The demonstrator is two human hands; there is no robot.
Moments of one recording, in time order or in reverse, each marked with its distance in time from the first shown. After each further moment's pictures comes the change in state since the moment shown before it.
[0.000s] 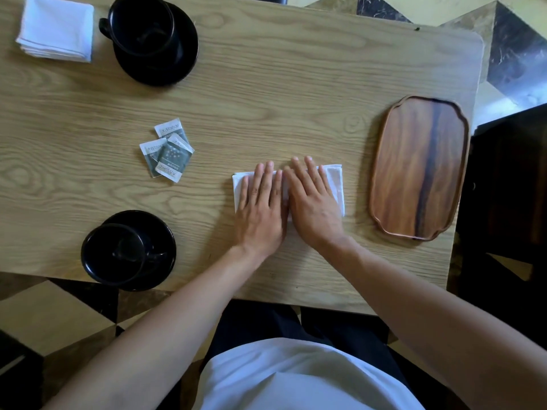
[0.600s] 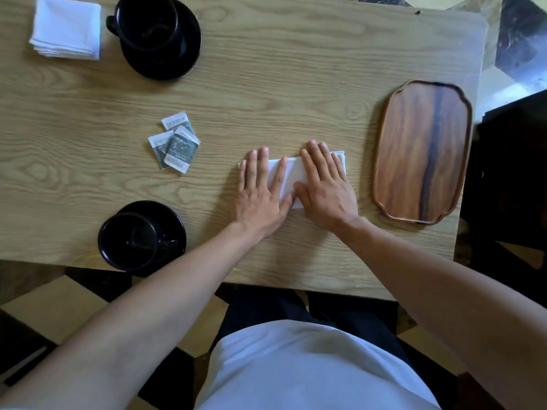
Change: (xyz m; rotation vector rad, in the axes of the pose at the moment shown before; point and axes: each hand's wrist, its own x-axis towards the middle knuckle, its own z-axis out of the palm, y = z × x) left_hand 0.010 -0.013 -0.018 0.163 -0.228 -0.011; right_hand -0.005 0.020 -0.007 -0.008 -0.072 0.040
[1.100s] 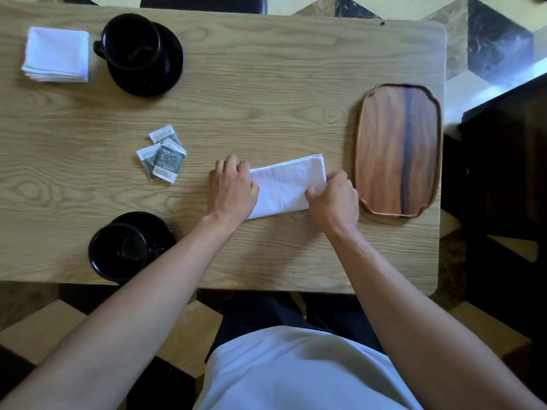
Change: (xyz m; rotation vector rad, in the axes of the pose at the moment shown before) left_hand 0.018 -0.017 -0.036 -0.089 0.080 -0.154; right_hand -0.021 -0.012 -0.030 0.308 0.066 0.832
